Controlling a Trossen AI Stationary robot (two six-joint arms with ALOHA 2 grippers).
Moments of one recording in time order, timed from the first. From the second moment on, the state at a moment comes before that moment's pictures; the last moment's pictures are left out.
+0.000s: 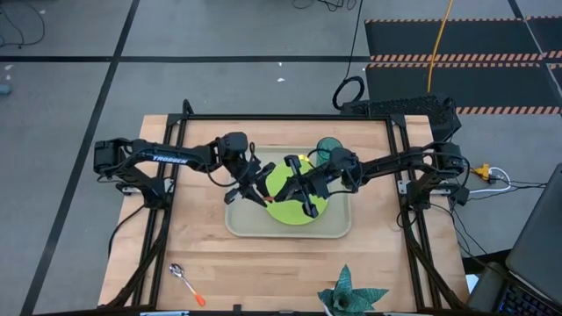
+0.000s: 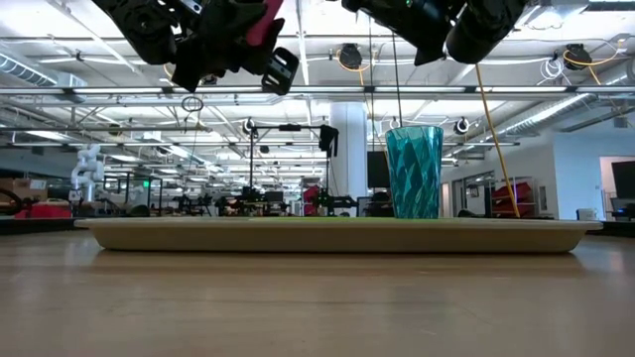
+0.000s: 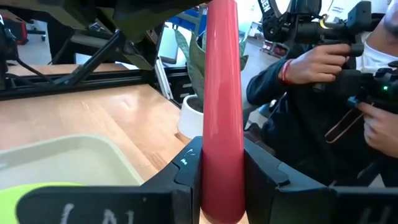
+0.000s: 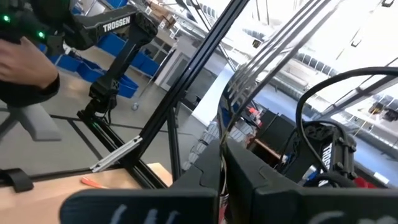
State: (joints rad) left arm 0.24 1.51 0.81 0.42 1.09 0.02; right arm -0.05 1.67 0.90 1.06 -0.63 -0.46
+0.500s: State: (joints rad) left arm 0.25 1.49 0.81 0.48 1.00 -0.03; right arm -0.07 1.66 0.90 1.05 -0.63 -0.28
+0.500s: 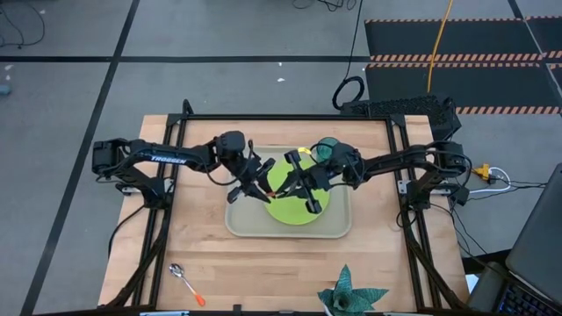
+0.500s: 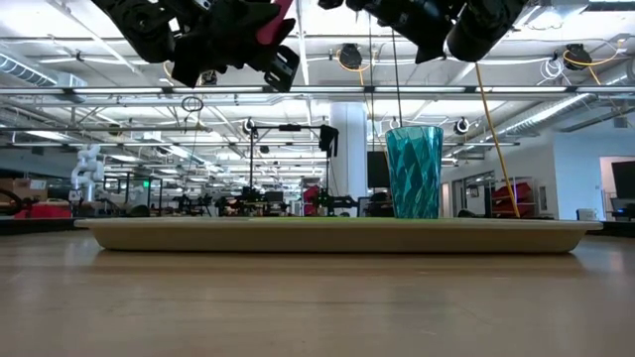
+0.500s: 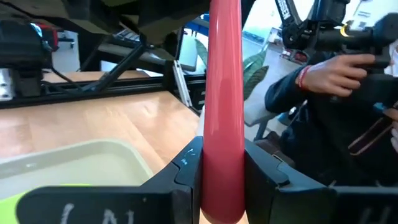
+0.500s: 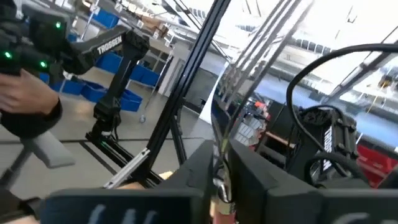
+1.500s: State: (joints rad) left arm 0.26 1.22 0.81 0.04 0.38 -0.06; right arm -0.11 1.35 0.90 0.32 -0.15 -0.34
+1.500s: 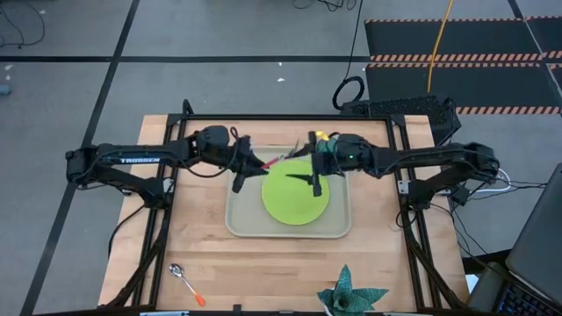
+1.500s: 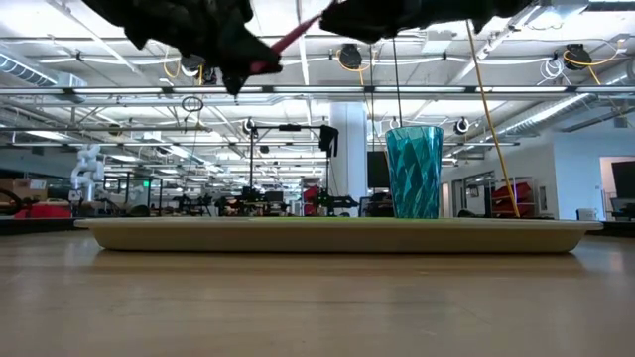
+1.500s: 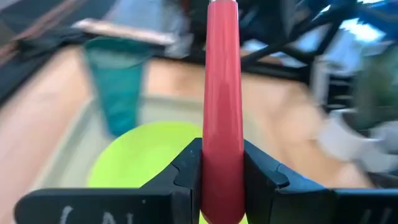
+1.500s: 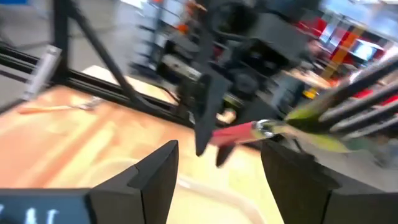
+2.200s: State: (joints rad) left arm 0.25 1.19 0.81 -0.55 -0.21 -0.69; right arm -0.11 1.15 0.90 0.13 0.34 -0.42
